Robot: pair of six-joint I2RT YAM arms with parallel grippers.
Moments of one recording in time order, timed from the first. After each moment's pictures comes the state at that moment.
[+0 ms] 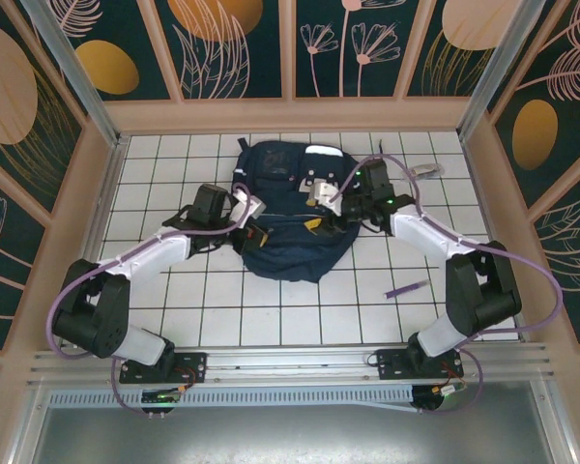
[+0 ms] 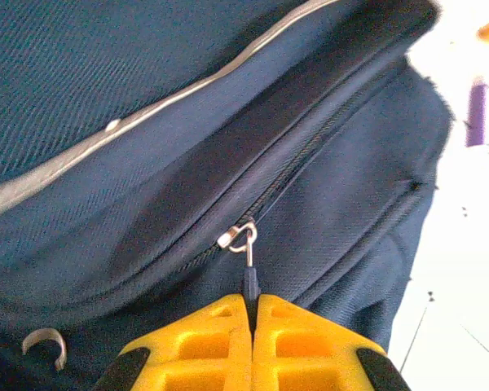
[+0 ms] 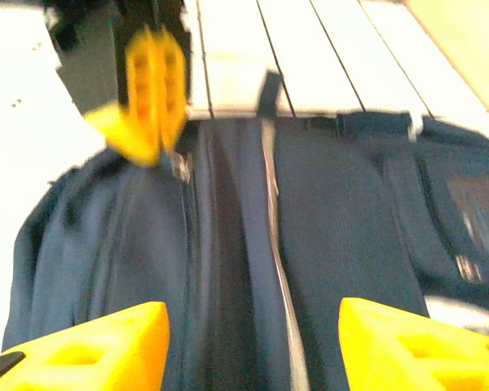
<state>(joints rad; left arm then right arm) -0.45 1.47 0.86 -0.21 0.60 0.06 0.45 1.54 1.02 -0.19 -0.80 -0.81</state>
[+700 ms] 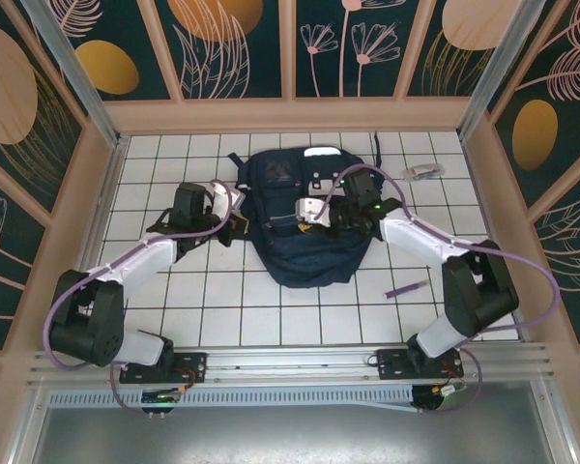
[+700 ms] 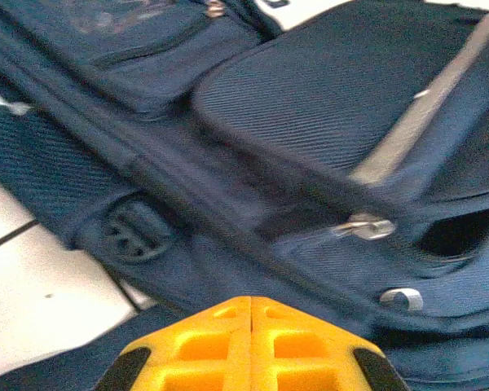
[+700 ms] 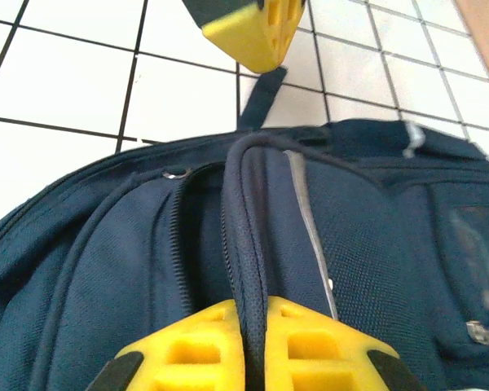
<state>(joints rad) -0.30 1.42 0.78 -0.09 0.50 0.09 0.50 1.53 1.02 -0.26 -0.67 -0.99</state>
